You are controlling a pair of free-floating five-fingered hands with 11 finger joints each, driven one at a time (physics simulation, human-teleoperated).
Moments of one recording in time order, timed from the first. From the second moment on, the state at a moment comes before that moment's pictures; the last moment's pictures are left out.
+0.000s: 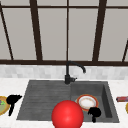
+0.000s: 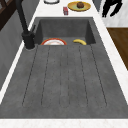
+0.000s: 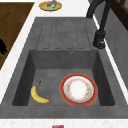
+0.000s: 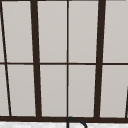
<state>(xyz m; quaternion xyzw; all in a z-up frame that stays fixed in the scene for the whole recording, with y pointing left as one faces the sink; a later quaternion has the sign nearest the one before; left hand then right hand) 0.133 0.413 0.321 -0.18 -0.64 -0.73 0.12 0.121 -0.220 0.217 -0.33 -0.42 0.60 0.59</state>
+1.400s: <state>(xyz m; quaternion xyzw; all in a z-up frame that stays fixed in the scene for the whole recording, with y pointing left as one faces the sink) 0.092 0.329 0.301 -0.18 -0.63 -0.74 0.13 0.121 -0.220 0.217 -0.33 -0.42 0.60 0.59</state>
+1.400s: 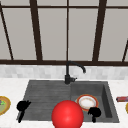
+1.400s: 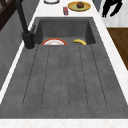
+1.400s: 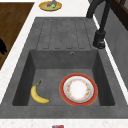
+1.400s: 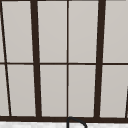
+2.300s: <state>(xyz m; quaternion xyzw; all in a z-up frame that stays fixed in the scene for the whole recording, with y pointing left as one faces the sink) 0.077 0.297 0.302 -0.16 -0.63 -0.75 0.14 0.121 -0.220 0.217 -0.33 -0.42 0.60 0.59</state>
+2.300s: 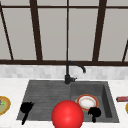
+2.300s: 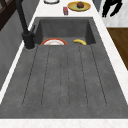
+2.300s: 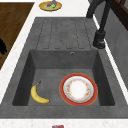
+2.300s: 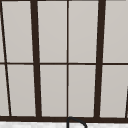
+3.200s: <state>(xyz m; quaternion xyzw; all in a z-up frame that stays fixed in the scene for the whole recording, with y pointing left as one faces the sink) 0.068 0.291 0.314 -0.15 -0.62 -0.75 0.16 0.121 -0.220 0.217 -0.33 -0.42 0.60 0.59</state>
